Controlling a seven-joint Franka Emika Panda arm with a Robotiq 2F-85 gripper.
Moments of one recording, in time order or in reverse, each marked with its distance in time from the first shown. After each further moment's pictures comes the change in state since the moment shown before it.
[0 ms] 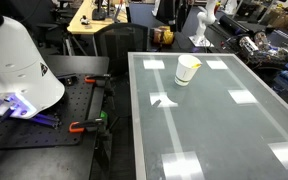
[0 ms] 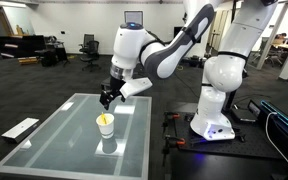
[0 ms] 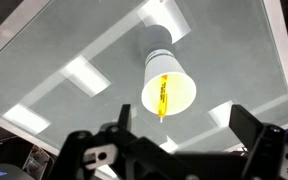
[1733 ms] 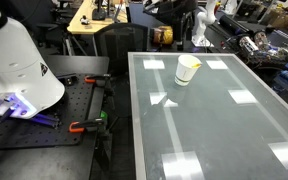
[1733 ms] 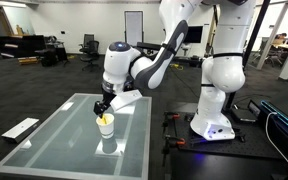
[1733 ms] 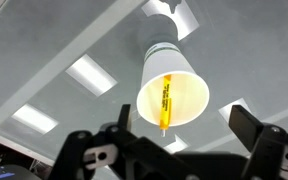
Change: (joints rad) arm 0.123 0.257 -0.195 0.105 -0.330 0.082 0.261
